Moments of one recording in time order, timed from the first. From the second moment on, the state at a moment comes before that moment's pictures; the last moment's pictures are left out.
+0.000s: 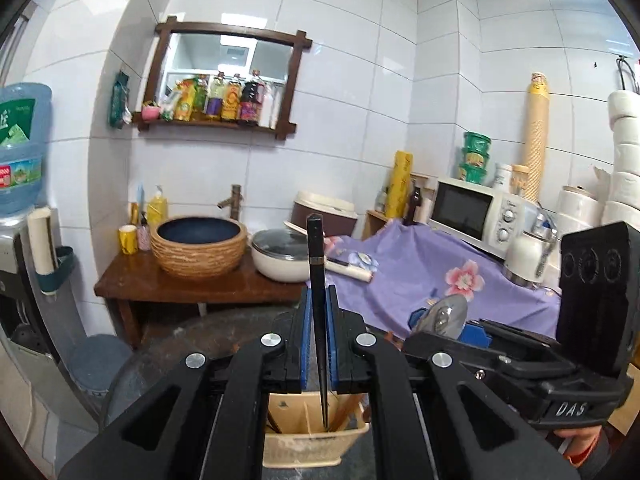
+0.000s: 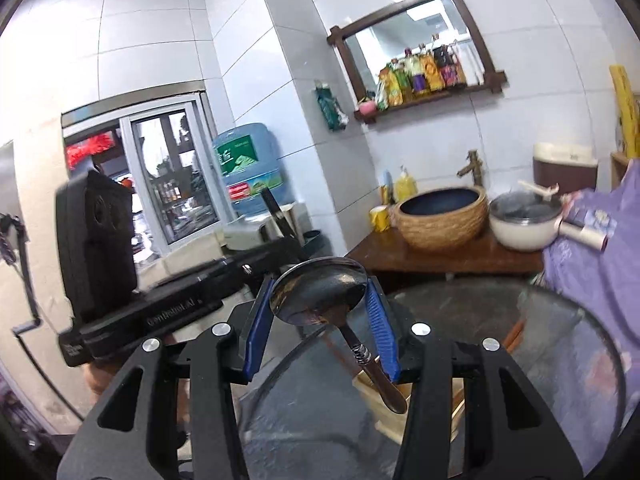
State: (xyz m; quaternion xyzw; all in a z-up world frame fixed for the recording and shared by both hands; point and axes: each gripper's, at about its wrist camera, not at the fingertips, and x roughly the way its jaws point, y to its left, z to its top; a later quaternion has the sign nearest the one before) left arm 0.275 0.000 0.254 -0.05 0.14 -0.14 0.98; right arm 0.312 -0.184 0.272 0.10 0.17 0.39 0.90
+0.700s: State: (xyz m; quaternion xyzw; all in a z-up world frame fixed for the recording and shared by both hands) left arm 0.344 -0.006 0.114 -0.05 0.26 -0.09 0.96; right arm 0.372 -0.180 0.117 0.12 0.25 0.30 0.91
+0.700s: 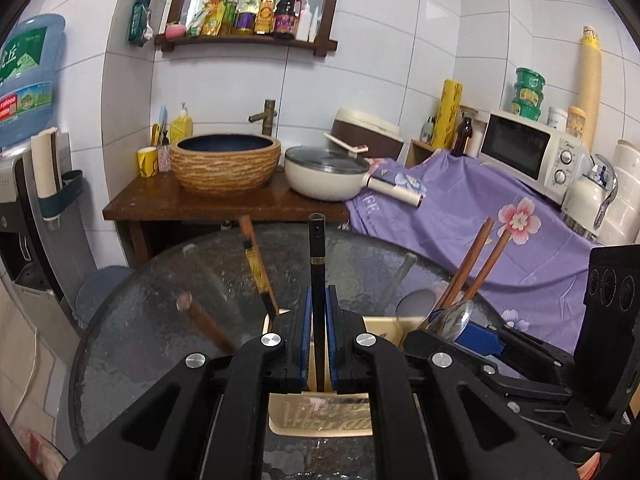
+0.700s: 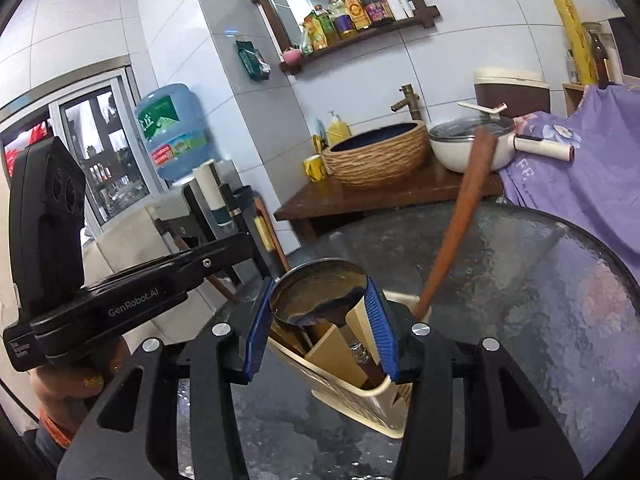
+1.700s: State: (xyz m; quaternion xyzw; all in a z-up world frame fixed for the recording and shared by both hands) left arm 0.171 0.024 0.060 -0.04 0.15 -0.02 0.99; right arm 0.211 -0.212 0.091 0.00 0.14 0.18 0.97
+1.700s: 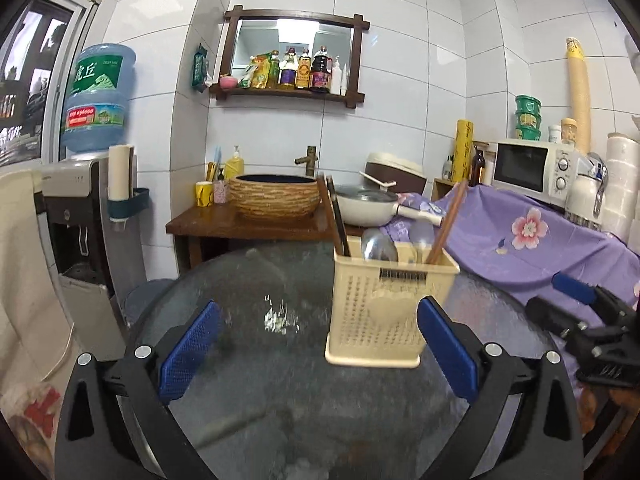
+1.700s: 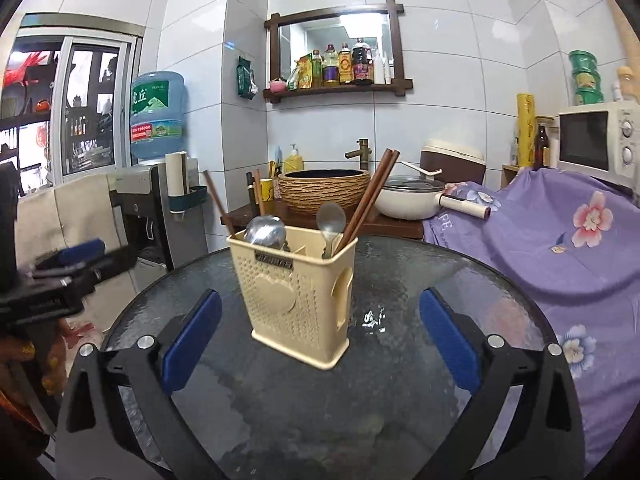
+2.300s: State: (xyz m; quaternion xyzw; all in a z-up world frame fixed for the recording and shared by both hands) left arm 0.052 -0.006 0.015 -0.01 0.18 -0.05 0.98; right arm 0.064 -0.234 0.047 0.02 0.12 0.17 0.98
